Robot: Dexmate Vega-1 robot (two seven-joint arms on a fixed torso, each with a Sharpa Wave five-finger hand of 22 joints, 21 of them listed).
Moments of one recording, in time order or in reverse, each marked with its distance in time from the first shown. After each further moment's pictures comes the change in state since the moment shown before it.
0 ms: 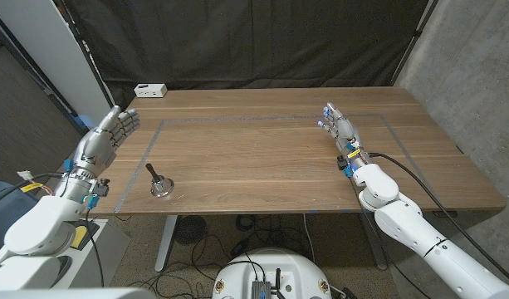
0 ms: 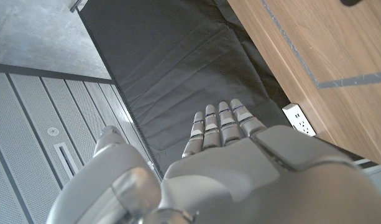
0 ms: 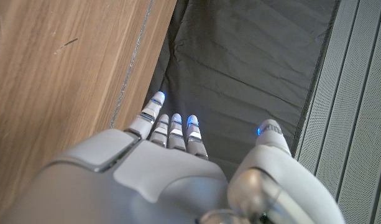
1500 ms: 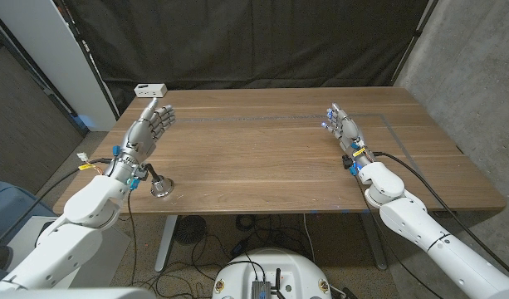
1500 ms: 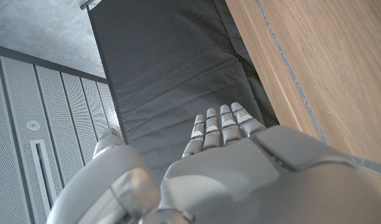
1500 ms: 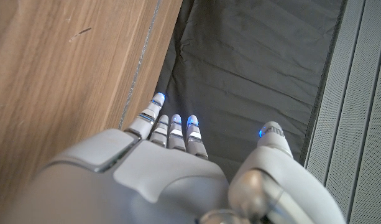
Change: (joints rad) left arm -0.183 0.173 0.278 0.027 -0.176 0.079 0.093; left_hand -0.018 -0.003 -0.007 0.016 0.007 -0.042 -0.002 0.005 0.000 -0.043 0.018 0.000 -0.005 -0.046 0.010 0.000 0.000 -0.044 -0.011 0.004 0.000; right arm 0.034 -0.019 0.015 0.078 0.072 0.014 0.083; right_hand -0.025 -0.017 -0.012 0.005 0.005 0.000 0.000 0.000 0.000 -0.009 0.002 0.000 0.000 -0.009 0.002 0.000 0.000 -0.013 0.002 0.000 0.000
